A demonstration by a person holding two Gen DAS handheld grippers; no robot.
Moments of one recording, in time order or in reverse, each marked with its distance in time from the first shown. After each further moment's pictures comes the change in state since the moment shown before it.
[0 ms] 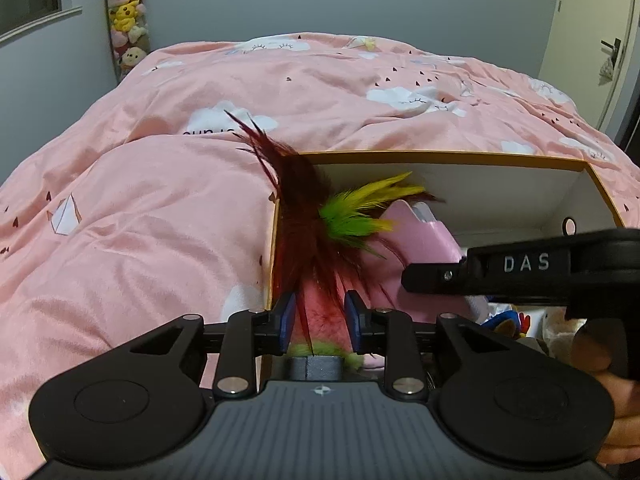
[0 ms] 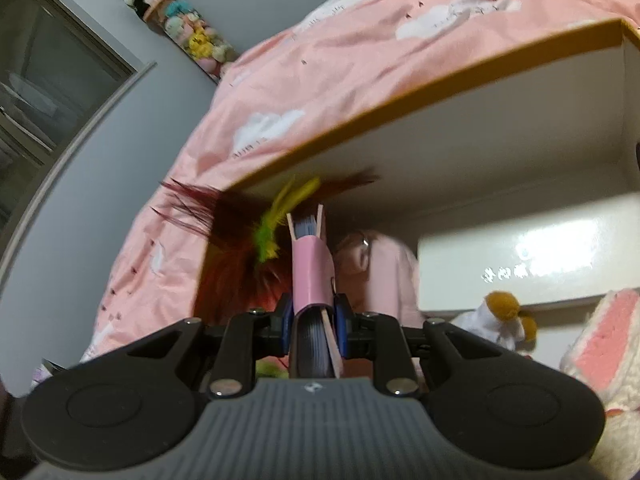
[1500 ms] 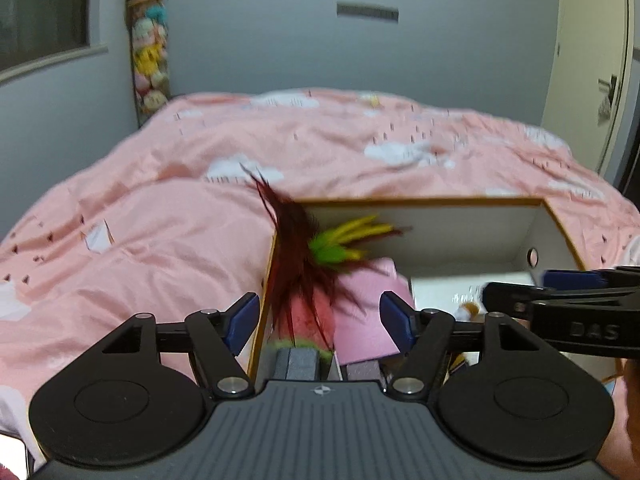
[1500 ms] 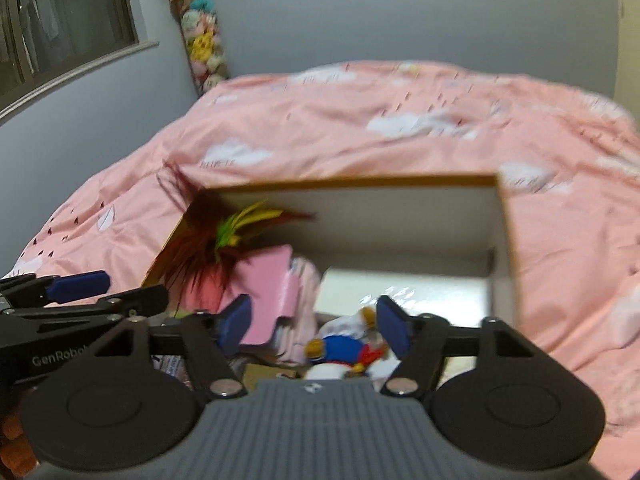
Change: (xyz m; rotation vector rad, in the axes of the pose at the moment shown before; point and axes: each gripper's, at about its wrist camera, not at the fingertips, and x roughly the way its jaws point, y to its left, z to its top) left arm -0.066 -0.026 -0.023 -0.034 -0.201 0.052; right arm -0.102 0.030 -0.043 -0.382 -0.233 -0.305
